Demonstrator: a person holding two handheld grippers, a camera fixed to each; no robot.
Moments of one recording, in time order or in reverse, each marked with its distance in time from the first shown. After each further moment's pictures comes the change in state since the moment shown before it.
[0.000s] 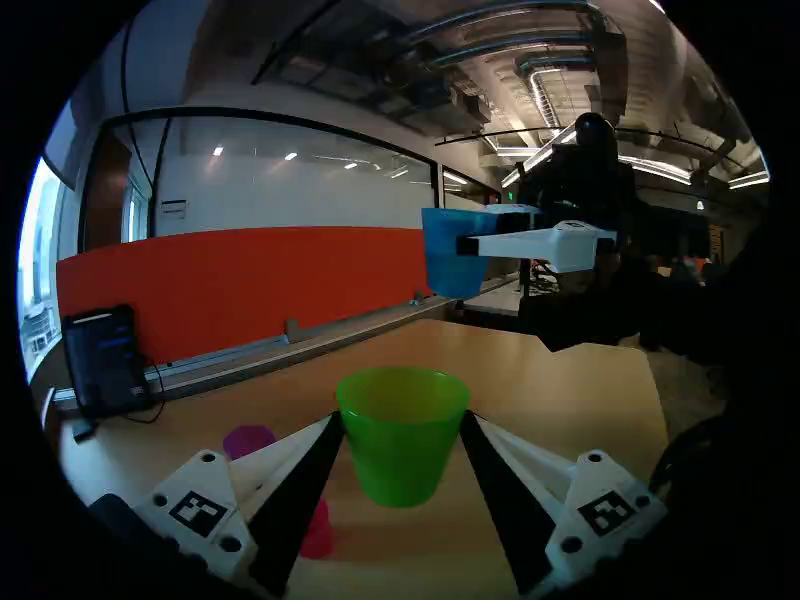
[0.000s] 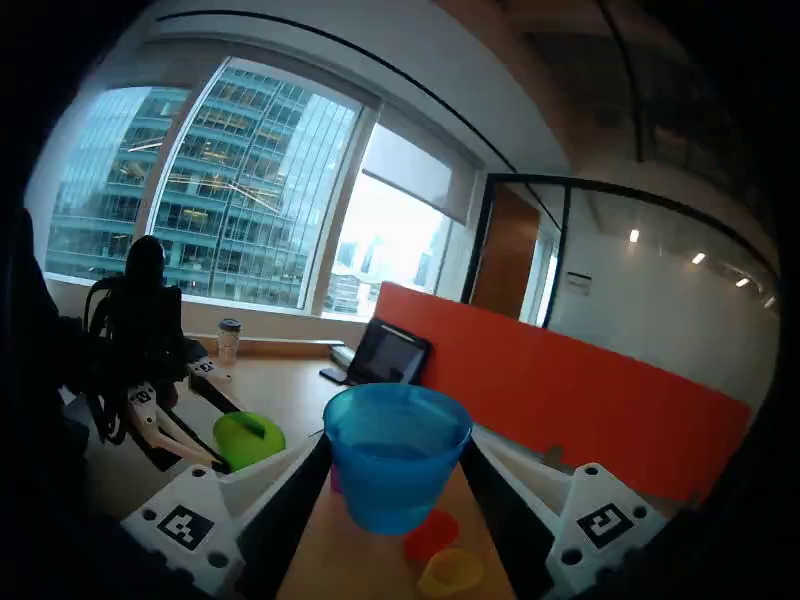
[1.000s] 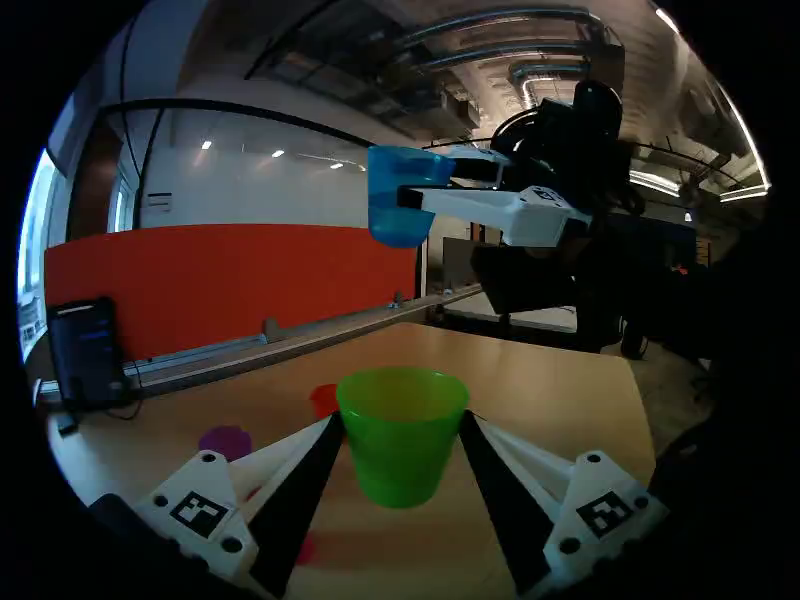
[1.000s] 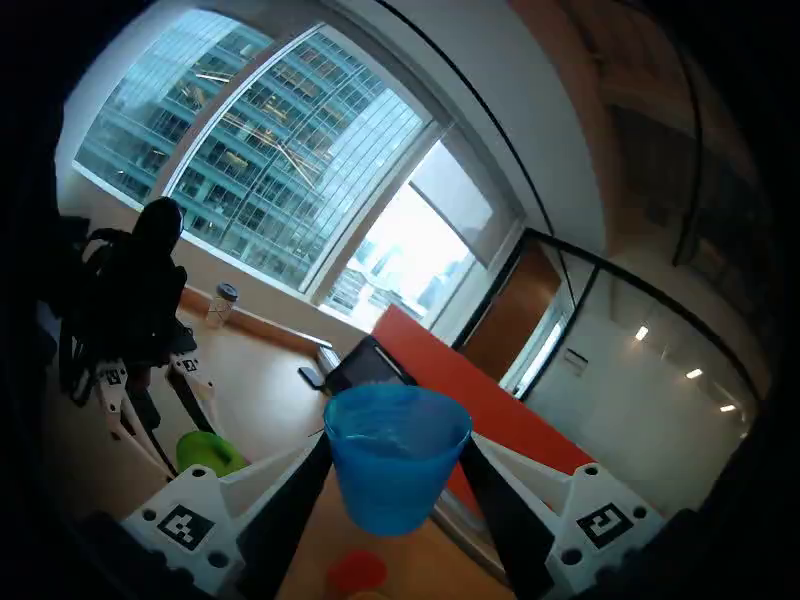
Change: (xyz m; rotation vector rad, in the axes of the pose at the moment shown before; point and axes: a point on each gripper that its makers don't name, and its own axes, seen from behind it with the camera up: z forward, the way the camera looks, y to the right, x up) left arm 0.001 0.010 0.013 -0.069 0.011 -0.032; right arm 0.057 0.010 0.030 -0.011 0.038 -0.359
